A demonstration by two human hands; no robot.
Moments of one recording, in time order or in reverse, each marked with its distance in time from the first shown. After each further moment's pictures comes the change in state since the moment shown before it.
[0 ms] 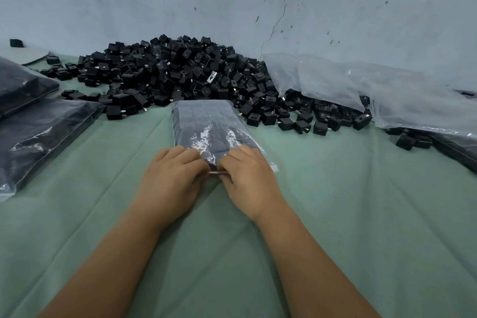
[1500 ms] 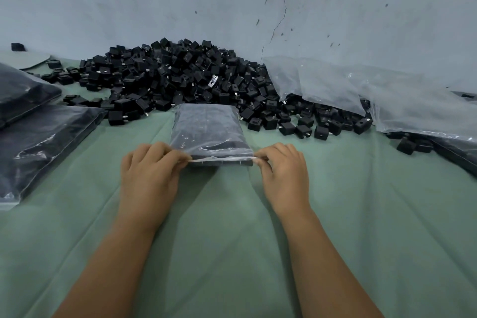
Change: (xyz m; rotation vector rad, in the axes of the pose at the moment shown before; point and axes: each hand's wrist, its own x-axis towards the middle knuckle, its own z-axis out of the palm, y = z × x) left_hand -0.004 -0.021 0.005 0.028 0.343 -0.212; right_hand -0.006 0.043 -0.002 0.033 0.309 0.292
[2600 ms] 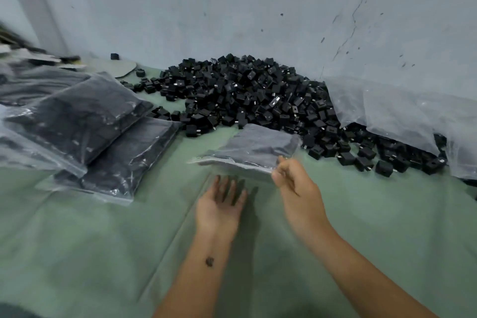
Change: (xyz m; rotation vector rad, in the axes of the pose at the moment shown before) left_hand 0.016 0.013 -0.015 -1.887 0.328 -1.726; right_hand 0.023 -0.098 -0.008 0.706 -0.372 0.266
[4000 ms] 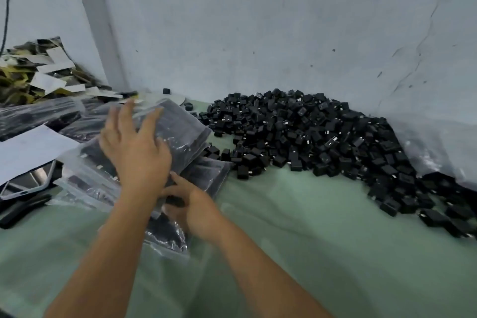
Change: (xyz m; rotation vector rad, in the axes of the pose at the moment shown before) left_hand 0.031 0.269 0.050 1.815 0.493 1.624; right_hand 0.081 -0.077 0.261 0.142 -0.689 -0.218
